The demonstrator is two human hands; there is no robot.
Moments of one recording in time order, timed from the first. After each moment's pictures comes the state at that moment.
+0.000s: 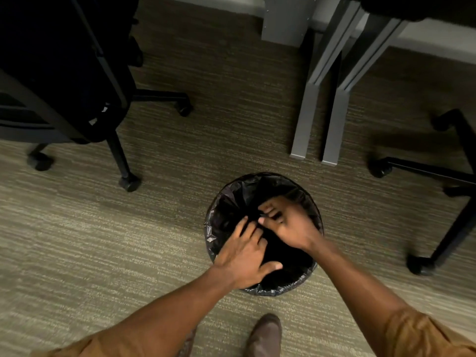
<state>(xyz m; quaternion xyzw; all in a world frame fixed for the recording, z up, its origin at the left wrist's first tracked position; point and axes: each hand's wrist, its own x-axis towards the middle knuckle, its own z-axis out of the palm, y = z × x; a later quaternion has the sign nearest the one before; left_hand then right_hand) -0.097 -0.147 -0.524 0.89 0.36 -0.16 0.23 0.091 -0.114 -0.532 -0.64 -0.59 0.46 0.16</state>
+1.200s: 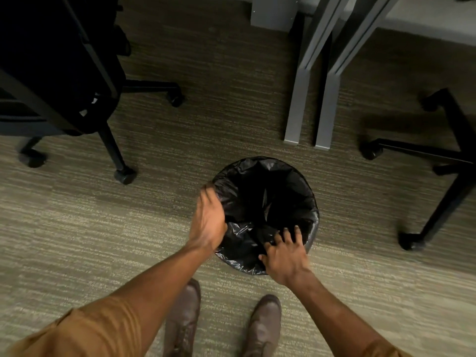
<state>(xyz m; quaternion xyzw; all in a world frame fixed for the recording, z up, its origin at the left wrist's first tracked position) -0.134 -0.115 -0.512 0.71 0.64 -0.07 0.28 0.048 -0.225 -0.531 -0.62 -0.66 0.28 -0.31</state>
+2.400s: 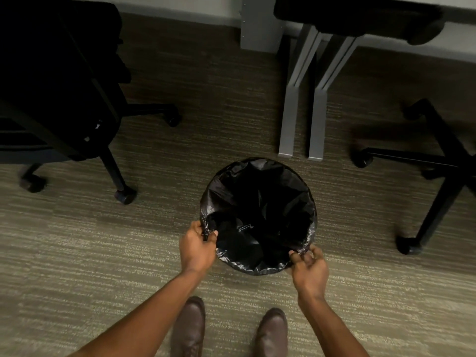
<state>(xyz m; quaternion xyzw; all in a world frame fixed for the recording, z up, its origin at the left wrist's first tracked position) -0.167 -0.133 -0.516 0.43 0.76 0.14 0.46 0.052 -0.252 -0.527 -0.82 -0.02 0.40 0.41</state>
